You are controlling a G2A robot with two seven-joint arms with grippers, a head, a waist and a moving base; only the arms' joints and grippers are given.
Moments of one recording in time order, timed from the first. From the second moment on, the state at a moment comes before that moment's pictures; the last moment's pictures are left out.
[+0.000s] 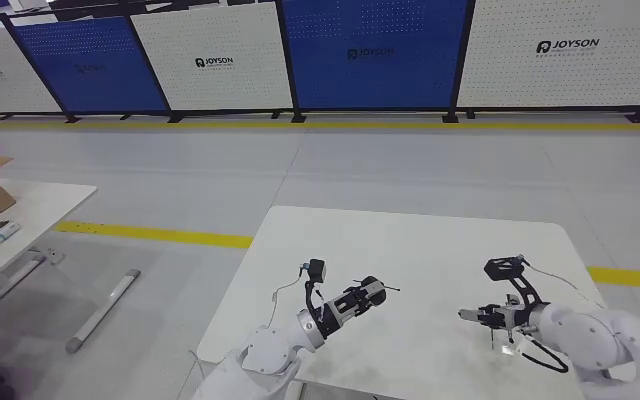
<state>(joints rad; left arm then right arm) 1.49 -1.18 -1.11 -1.70 -0.22 -0.27 -0.35 -1.21 -1.01 1.28 -1.67 -0.71 -0.08 1.15</state>
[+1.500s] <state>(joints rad) 1.49 -1.18 -1.11 -1.70 -0.22 -0.27 -0.35 -1.15 -0.99 1.26 -1.66 -0.72 0.01 1.33</state>
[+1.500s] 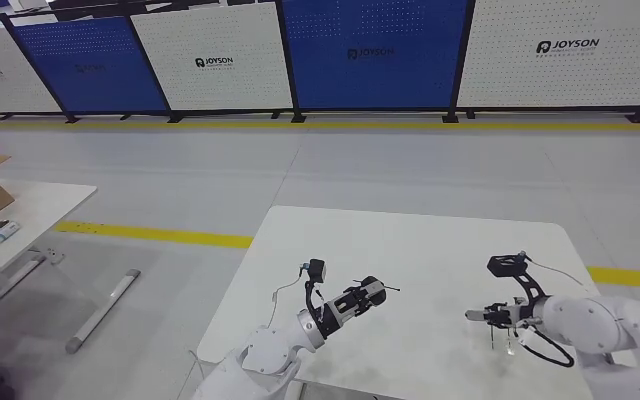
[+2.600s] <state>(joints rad) 1.49 -1.18 -1.11 -1.70 -0.22 -0.27 -0.35 -1.06 -1.00 1.12 -1.56 -0.81 0.12 1.39</state>
